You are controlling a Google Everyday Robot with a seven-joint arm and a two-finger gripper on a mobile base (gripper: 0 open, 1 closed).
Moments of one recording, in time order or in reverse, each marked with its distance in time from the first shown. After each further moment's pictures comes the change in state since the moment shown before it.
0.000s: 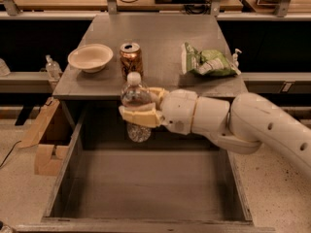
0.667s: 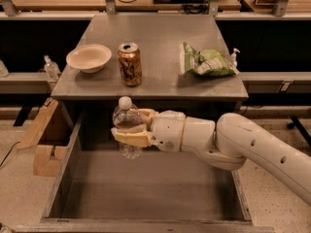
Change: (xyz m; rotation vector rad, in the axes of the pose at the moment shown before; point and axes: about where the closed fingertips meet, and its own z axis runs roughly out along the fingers) arm 0.053 0.032 0.018 -0.064 -0.007 0.033
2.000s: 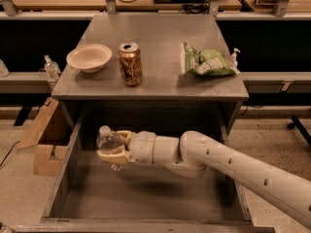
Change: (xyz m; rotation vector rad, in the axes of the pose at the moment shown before) arm 0.121 -0.002 0.076 -0.067 0.036 -0.061
